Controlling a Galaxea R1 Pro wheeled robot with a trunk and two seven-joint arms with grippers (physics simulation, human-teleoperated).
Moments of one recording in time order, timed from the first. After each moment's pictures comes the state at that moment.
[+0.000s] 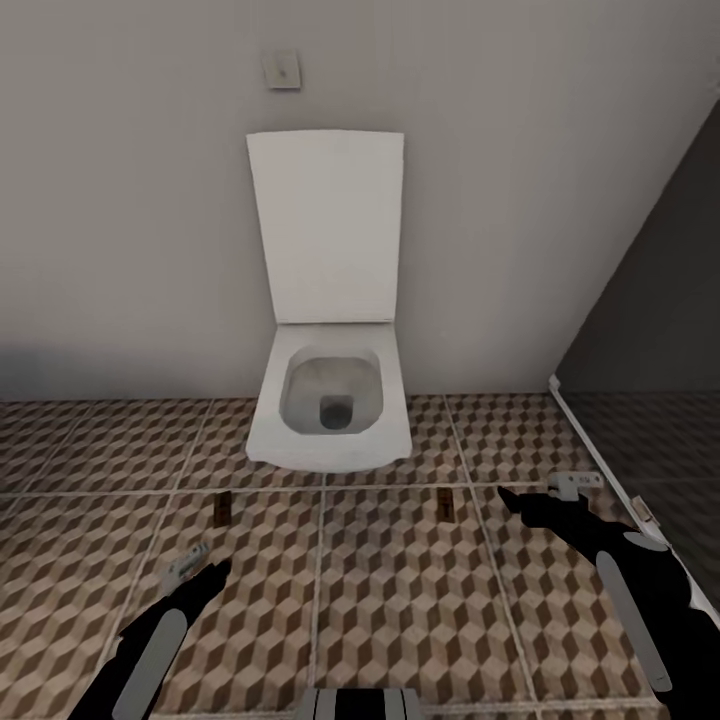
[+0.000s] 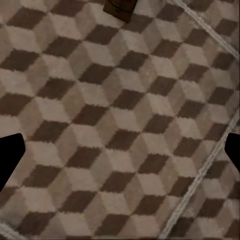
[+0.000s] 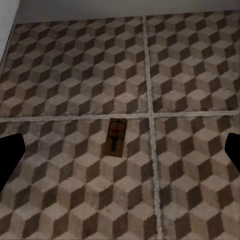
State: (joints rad) left arm -0.27 0.07 0.02 -1.13 0.75 0.33 0.41; right arm -0.31 -0.23 -0.08 -1.60 -0.22 0.69 0.13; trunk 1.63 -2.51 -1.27
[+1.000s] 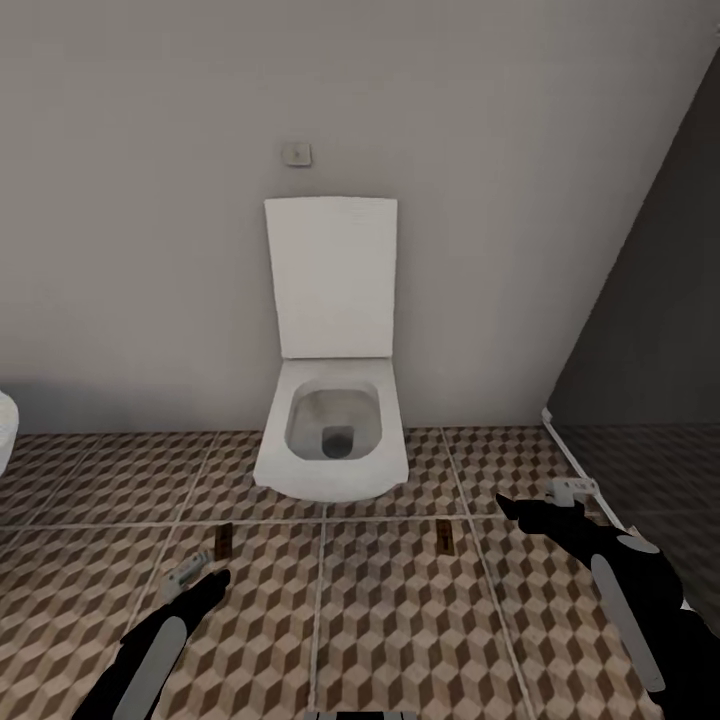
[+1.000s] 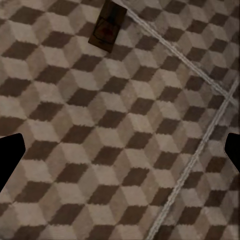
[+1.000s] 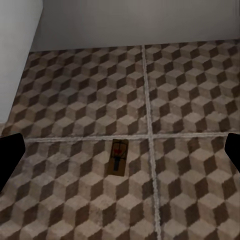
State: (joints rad) left arm -0.27 0.07 0.01 -1.09 0.74 0.33 0.41; right arm -0.31 -0.22 -0.08 -1.56 -0.22 0.69 0.13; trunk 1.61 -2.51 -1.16
